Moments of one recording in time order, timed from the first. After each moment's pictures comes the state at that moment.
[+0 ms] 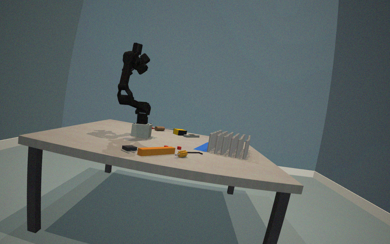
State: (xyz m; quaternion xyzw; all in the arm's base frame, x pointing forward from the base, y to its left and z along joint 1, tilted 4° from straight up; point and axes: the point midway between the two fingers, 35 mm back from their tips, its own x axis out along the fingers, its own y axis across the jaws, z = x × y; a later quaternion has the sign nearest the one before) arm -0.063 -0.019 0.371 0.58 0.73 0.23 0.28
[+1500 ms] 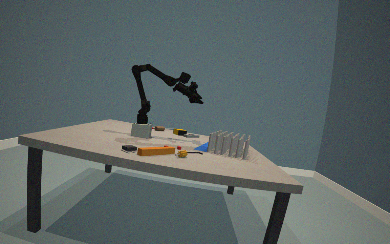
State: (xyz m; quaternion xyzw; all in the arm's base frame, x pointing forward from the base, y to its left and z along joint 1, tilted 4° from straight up) arm 0.361 0.097 0.209 0.17 0.23 0.10 0.95
